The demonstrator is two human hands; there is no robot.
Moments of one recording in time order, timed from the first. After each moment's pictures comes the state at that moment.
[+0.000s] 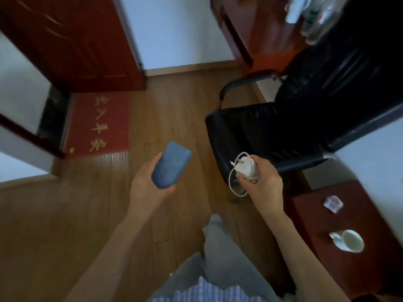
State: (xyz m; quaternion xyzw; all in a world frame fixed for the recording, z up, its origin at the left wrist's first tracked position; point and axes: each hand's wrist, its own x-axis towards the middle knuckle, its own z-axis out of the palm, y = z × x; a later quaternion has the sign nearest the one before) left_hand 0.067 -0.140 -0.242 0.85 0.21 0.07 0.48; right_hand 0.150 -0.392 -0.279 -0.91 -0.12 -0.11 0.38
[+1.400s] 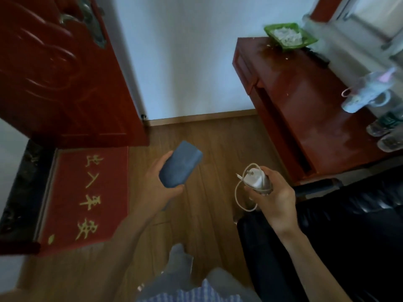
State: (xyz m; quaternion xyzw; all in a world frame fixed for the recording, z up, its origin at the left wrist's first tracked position) left_hand 0.625 0.200 -0.220 0.84 0.11 0.06 0.53; right_hand 0.671 -0.068 -0.241 -0.89 -0.08 -0.09 0.44
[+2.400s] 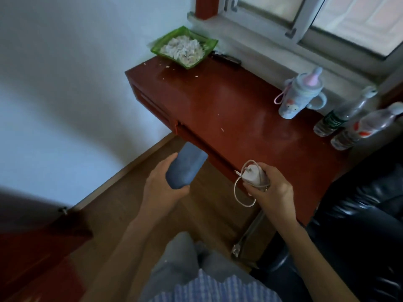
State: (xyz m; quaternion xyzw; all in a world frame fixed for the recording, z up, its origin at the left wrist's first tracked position) left_hand 1.101 0.104 -0.231 0.86 -0.11 -0.11 0.48; right_hand 1.004 -0.143 -0.252 -0.90 0.14 -0.21 0.35
